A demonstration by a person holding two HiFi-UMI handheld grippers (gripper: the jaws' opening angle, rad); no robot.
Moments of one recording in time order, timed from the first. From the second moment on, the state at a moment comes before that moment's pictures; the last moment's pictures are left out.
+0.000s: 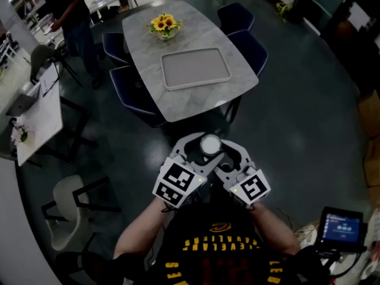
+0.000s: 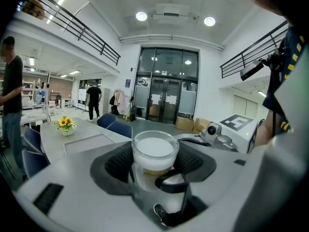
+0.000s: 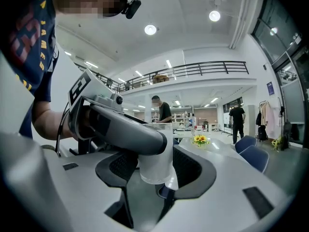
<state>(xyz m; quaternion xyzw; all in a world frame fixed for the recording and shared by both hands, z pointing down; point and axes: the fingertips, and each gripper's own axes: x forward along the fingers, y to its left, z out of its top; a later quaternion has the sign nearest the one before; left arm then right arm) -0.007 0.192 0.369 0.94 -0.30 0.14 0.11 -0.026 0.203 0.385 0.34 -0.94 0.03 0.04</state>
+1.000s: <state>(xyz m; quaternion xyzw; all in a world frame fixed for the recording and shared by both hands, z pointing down) 0.011 0.072 0.357 0.92 -0.36 0.14 0.10 -0.009 0.085 0.374 0.29 -0.96 0.03 0.00</state>
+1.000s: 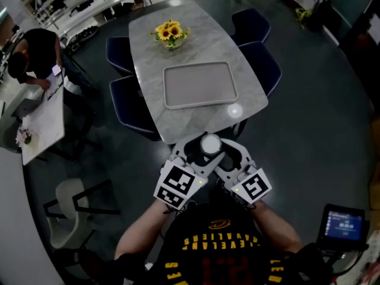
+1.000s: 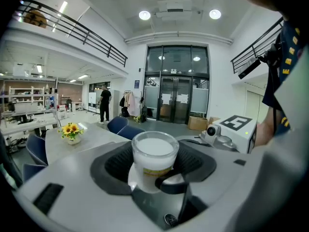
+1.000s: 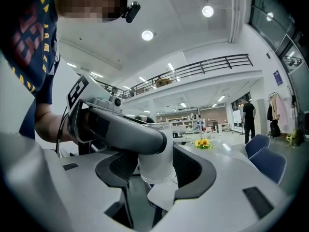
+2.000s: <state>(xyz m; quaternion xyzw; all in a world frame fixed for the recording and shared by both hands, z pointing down) 0.098 -0.045 0.356 0.89 -0.42 0.14 0.11 0.081 -0.030 0.372 0.23 -0.97 0.02 0.01</state>
